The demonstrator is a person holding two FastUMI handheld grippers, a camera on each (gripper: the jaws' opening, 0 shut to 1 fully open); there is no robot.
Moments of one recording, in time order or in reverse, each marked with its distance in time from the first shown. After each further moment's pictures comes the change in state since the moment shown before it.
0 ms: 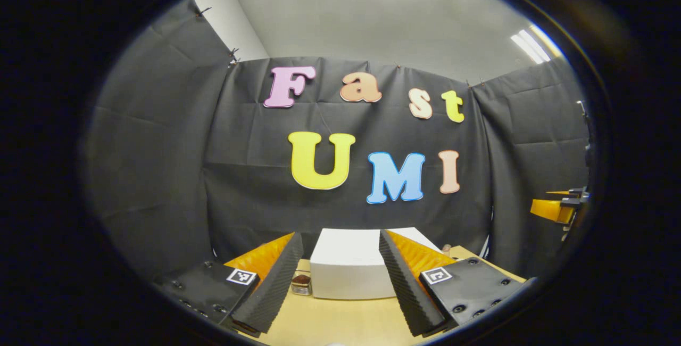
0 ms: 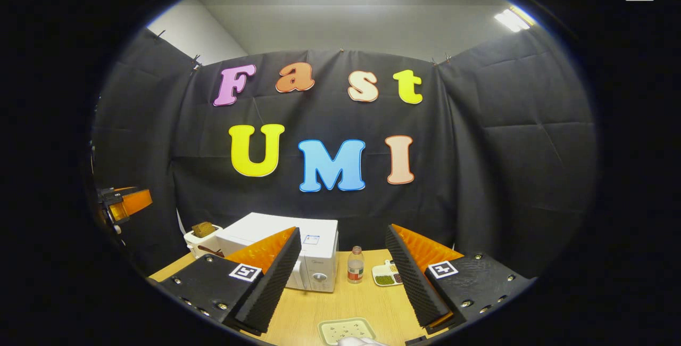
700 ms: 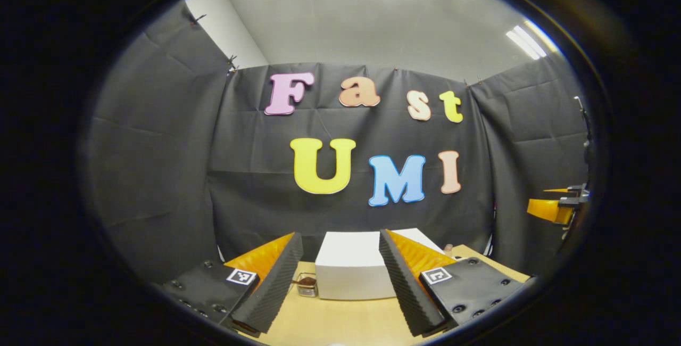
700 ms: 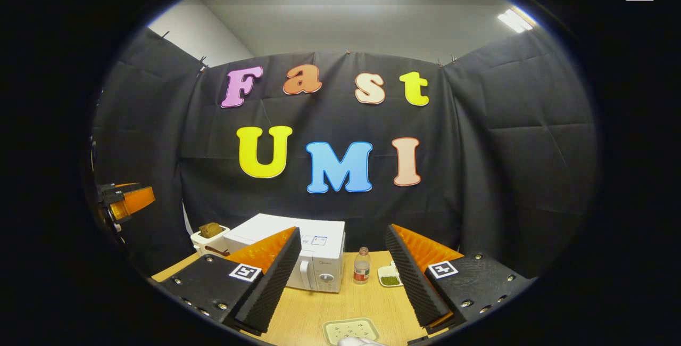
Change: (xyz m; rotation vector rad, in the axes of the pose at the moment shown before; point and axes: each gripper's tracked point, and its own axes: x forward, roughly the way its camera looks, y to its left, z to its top) left arm -0.016 -0.005 0.013 0.045 -0.010 0.017; right arm -0.006 0.008 0.003 -0.009 -0.010 0.030
